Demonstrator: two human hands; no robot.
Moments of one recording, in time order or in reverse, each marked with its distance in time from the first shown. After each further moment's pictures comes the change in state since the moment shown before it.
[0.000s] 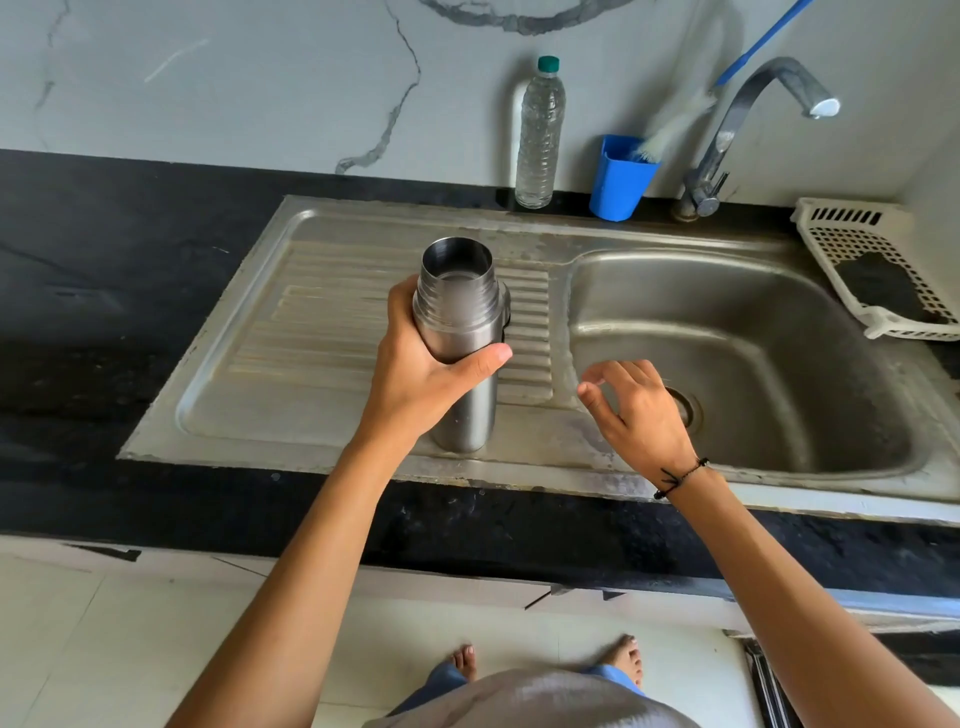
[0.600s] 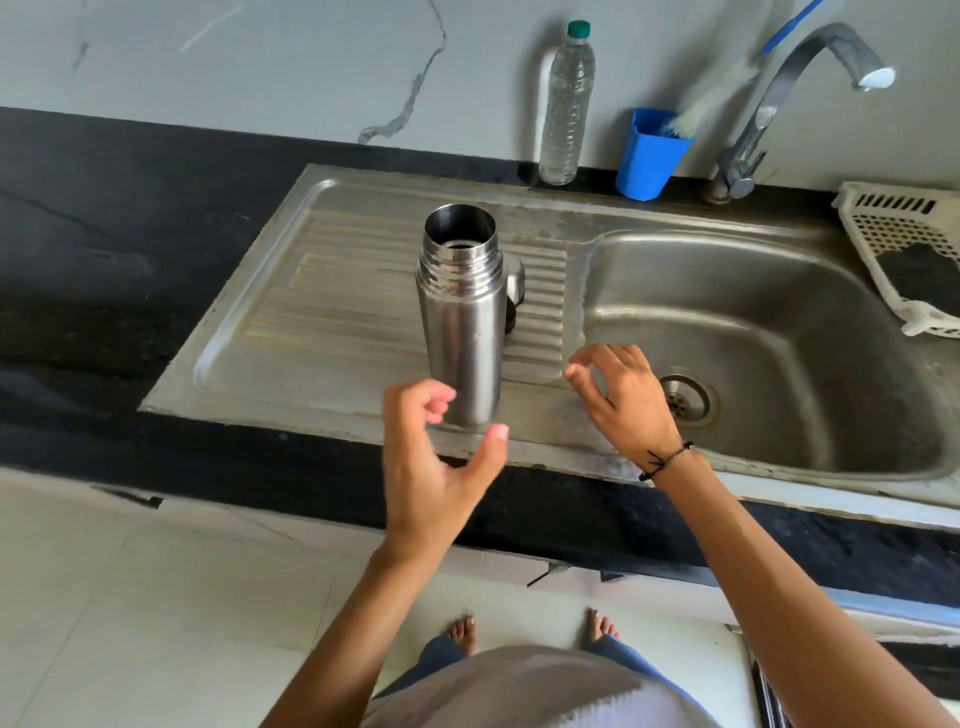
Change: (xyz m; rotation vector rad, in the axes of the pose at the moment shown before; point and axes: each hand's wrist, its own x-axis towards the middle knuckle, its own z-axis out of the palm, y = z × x) left_hand -0.094 -0.025 0.028 0.272 0.319 0.219; right_hand 0.003 -0.008 0.010 0.118 -0.074 -0.009
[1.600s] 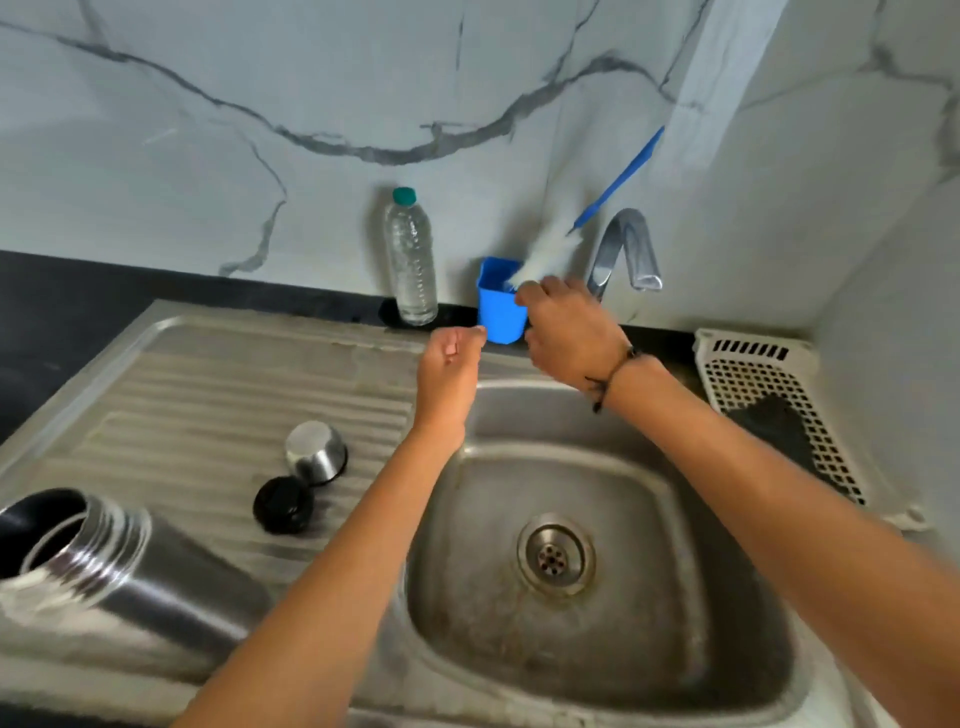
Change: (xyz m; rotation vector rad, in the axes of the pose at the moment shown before) left_hand 0.213 0.061 0.282 -0.467 -0.060 -0.615; right_hand 0.213 0.101 -0.176 -0.560 -0.138 -0.155
